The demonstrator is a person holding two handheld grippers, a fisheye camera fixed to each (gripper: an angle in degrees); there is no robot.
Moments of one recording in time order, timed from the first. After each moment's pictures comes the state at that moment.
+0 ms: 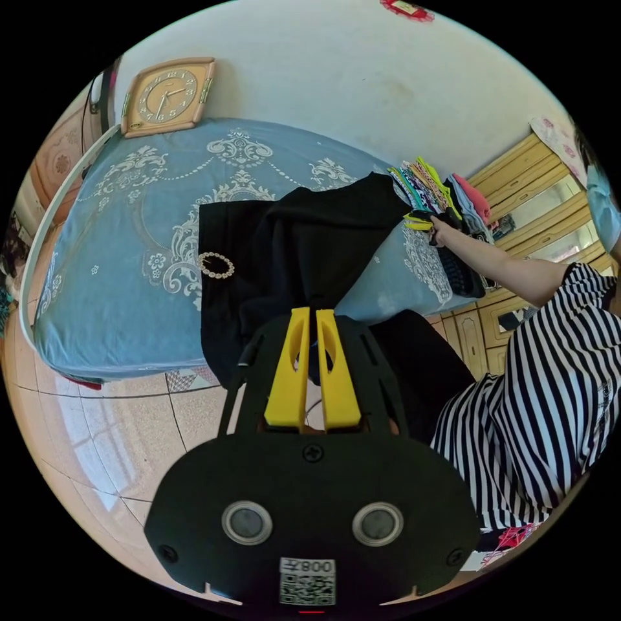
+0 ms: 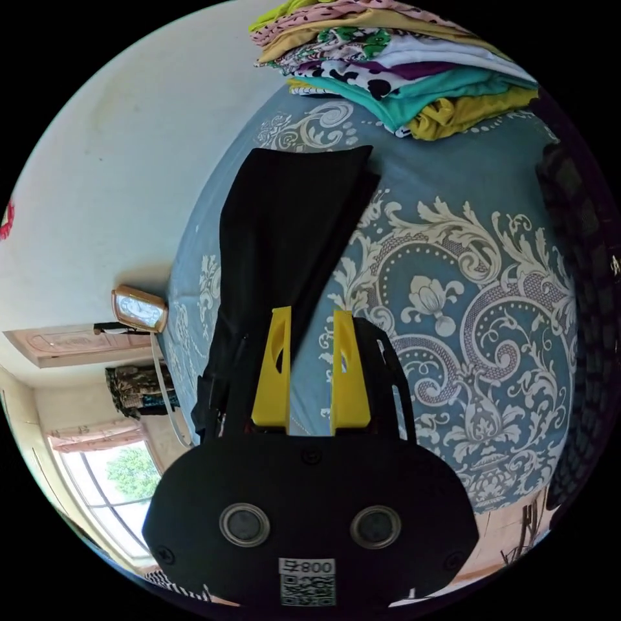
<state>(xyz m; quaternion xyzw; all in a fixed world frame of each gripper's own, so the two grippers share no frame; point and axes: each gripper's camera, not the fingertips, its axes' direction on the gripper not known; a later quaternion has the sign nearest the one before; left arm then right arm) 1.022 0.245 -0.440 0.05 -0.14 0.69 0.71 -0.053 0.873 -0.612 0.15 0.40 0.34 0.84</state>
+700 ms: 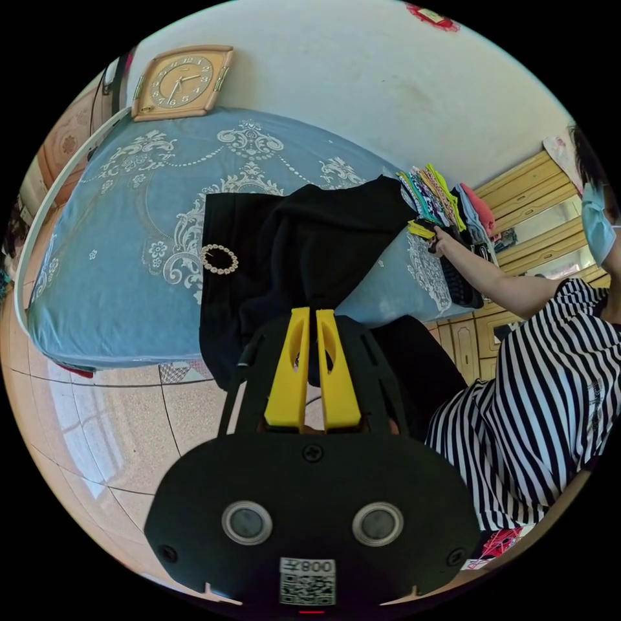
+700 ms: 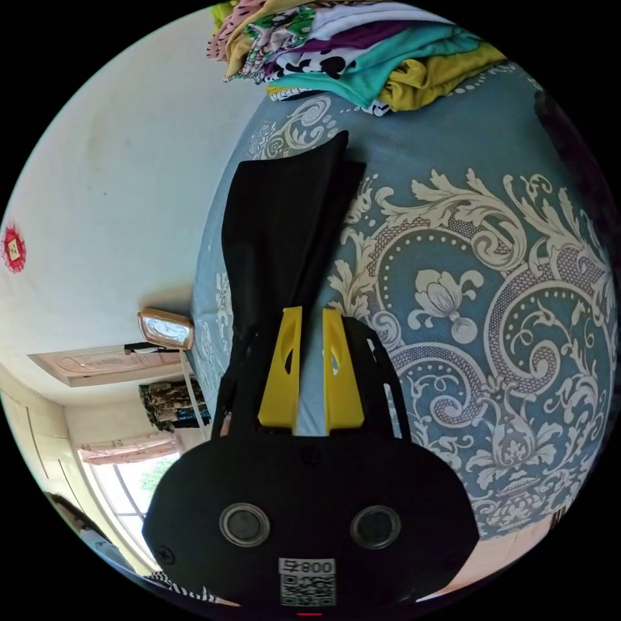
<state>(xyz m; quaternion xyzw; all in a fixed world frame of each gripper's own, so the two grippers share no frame) 1.042 0.248 -0.473 0.04 -0.13 0.67 0.73 0.013 0.935 -0.691 0.22 0.31 0.35 0.86</state>
